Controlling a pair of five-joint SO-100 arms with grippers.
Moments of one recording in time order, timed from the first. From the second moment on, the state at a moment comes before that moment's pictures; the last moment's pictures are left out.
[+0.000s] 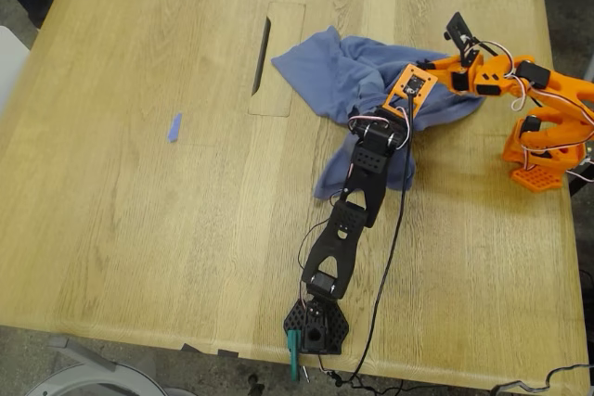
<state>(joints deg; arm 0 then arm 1) 24.8 48.2 -17.1 104.0 -80.6 10.8 152.2 131.0 29.4 -77.0</state>
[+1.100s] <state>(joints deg) 22.0 72.5 -17.1 95.5 -79.2 3.3 129.0 93.5 10.5 -79.8</state>
